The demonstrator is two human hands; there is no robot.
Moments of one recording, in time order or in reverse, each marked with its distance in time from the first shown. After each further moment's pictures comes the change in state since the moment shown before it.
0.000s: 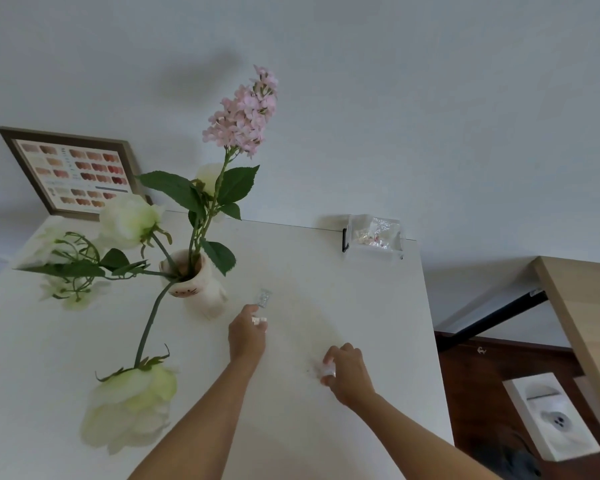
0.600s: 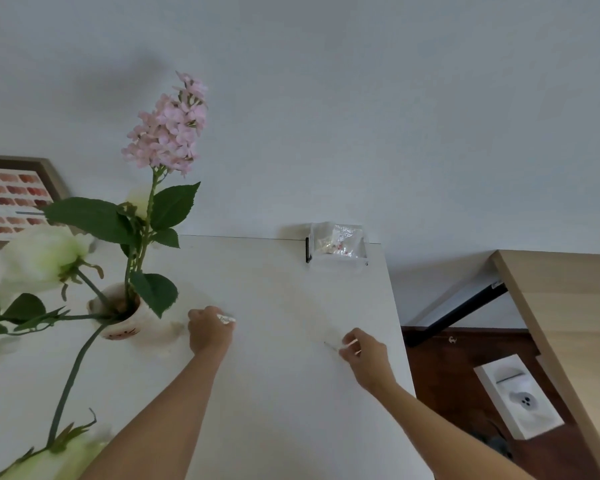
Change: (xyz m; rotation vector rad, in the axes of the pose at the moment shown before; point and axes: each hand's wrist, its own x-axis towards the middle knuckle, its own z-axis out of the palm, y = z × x) left_hand 0.061 0.027 0.019 0.242 -0.038 -0.110; right_hand 0.027 0.061 -0.071 0.402 0.222 0.201
